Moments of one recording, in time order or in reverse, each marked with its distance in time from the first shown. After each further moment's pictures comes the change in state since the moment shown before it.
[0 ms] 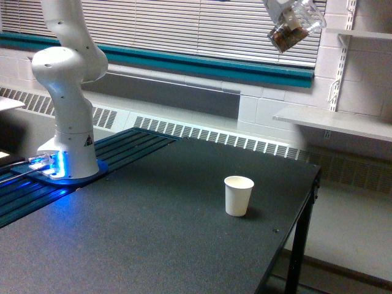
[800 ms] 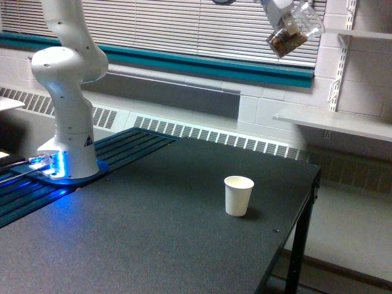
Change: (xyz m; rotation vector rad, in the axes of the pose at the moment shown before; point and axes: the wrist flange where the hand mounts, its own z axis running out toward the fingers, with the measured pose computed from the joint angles) arm -0.006 0.006 0.011 -0.028 -0.006 -0.012
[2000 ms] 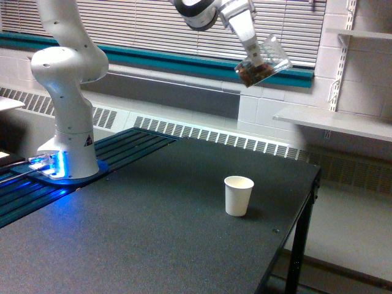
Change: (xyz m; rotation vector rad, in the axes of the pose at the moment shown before) arm -0.065 0.074 0.029 -0.110 -0.020 0.077
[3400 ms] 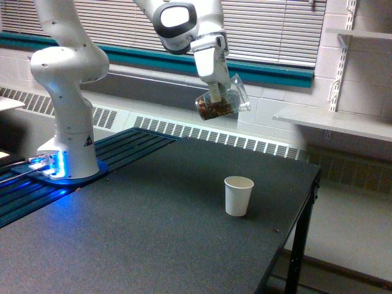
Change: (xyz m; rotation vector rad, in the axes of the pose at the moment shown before) arm -0.061 0.076 0.047 -0.237 -0.094 0.058
